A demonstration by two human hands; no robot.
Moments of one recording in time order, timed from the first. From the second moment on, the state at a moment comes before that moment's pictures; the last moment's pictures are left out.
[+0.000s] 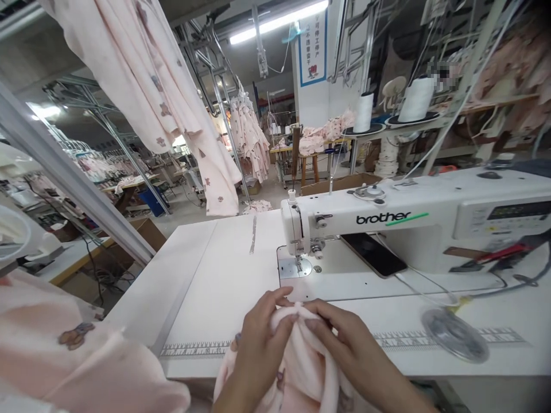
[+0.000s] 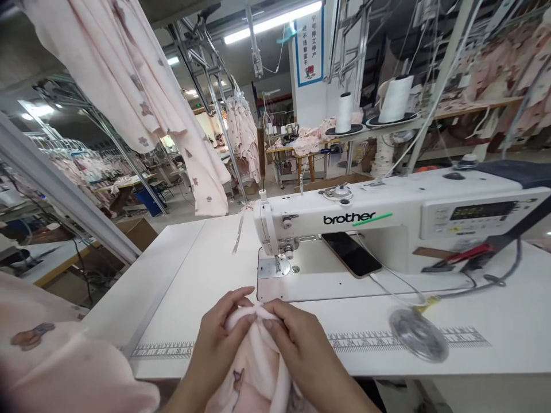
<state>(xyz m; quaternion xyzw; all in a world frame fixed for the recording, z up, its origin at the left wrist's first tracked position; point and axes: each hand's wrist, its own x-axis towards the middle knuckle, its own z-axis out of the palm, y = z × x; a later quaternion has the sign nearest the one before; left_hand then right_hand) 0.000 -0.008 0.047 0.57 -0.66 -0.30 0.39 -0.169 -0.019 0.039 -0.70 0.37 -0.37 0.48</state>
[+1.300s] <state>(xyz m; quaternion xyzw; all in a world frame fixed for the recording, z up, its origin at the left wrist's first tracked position) -0.018 -0.163 -0.007 0.64 -0.71 -0.23 0.17 -0.168 -0.162 -0.022 -0.72 0.64 -0.19 0.19</state>
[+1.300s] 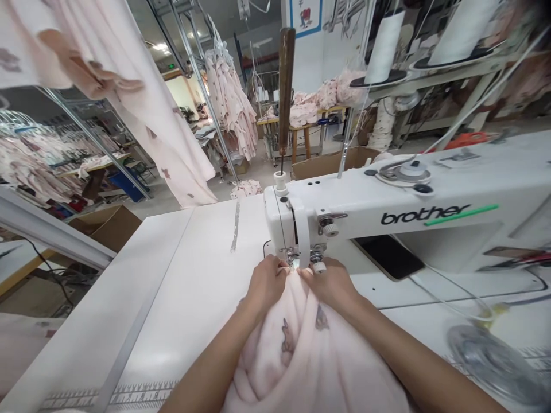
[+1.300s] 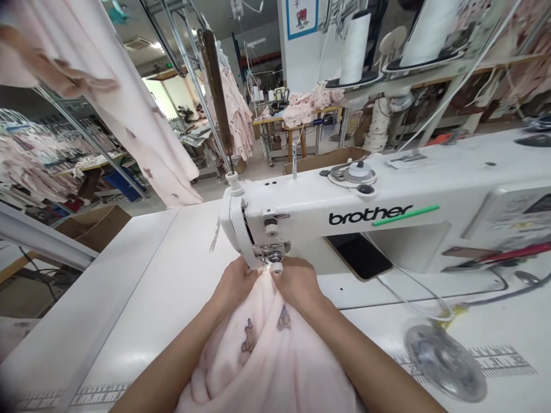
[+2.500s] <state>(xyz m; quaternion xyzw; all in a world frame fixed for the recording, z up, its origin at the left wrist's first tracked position) -0.024 -0.176 -0.019 0.66 -0.71 -0.15 0.18 -0.159 -0.175 -0.049 -0.71 0.66 -0.24 0.08</state>
